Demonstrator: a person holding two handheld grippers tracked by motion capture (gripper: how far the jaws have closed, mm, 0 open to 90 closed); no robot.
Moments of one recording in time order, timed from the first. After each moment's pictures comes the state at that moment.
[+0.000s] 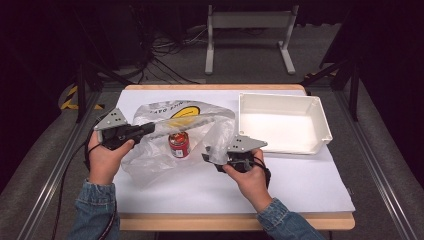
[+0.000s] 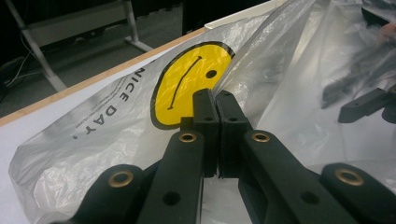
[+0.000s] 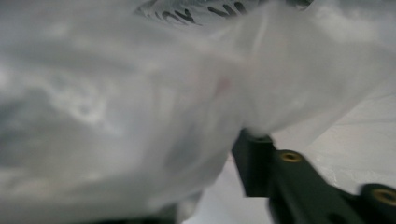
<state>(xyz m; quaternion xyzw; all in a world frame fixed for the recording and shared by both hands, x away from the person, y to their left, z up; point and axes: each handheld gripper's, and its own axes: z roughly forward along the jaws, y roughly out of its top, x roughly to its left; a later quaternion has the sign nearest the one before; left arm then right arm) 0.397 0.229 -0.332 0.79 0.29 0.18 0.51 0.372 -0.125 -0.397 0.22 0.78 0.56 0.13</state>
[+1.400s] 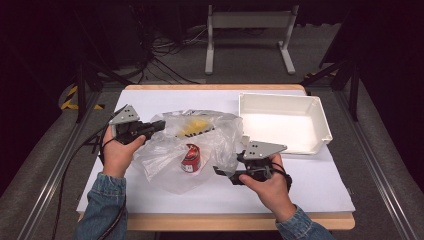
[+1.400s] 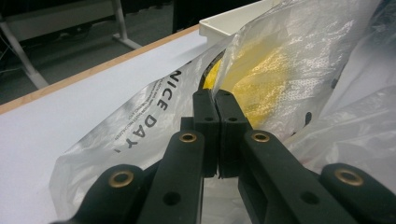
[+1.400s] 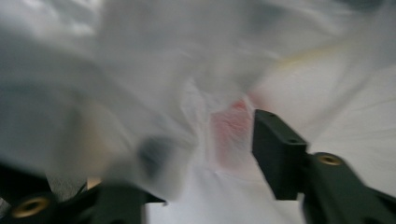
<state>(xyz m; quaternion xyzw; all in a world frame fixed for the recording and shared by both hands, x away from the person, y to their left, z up) 0.426 0.209 -0.352 0.79 0.29 0.15 0.52 0.336 -0.159 -0.365 0.22 0.80 0.55 0.10</state>
